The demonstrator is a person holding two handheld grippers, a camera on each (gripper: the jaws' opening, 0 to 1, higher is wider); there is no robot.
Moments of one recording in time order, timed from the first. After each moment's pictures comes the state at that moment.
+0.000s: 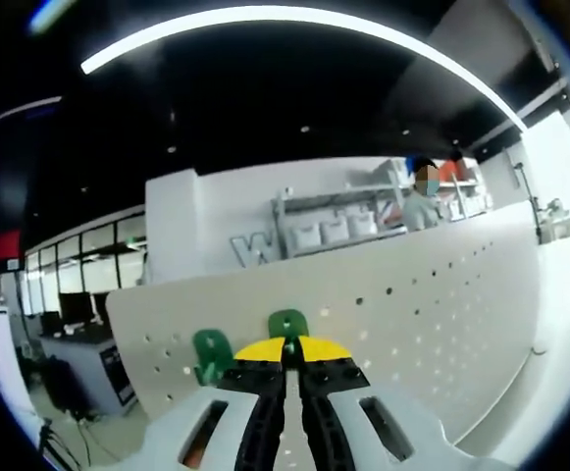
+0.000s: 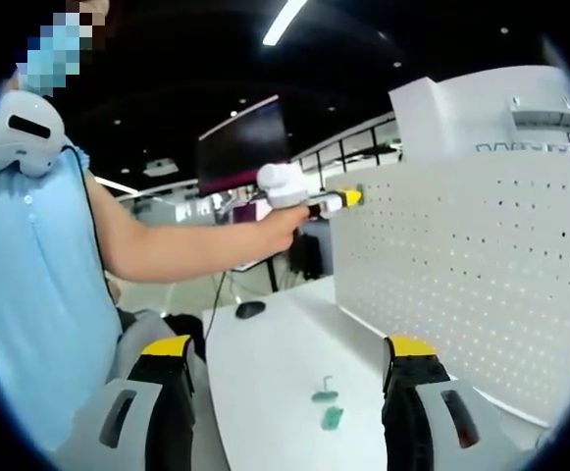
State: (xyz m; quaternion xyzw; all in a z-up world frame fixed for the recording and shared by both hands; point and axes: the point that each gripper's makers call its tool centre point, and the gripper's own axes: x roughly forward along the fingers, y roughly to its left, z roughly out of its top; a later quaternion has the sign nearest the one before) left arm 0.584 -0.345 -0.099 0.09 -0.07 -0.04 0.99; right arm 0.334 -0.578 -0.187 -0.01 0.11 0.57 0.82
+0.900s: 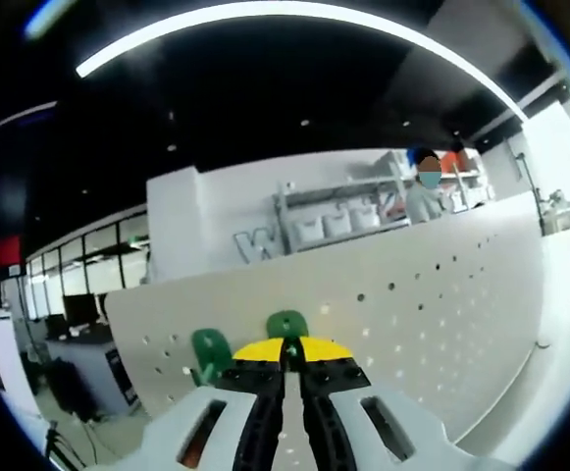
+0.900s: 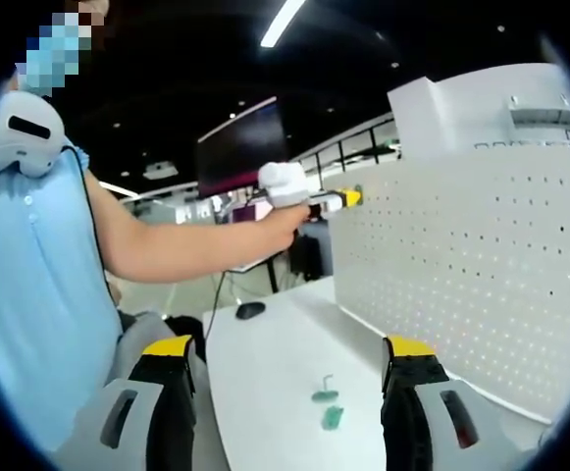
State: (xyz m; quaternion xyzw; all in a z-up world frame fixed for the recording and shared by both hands) left arm 0.585 -0.343 -0.101 0.10 -0.06 -0.04 0.99; right arm 0.334 -0.581 -0.189 0.00 0.11 0.57 0.82
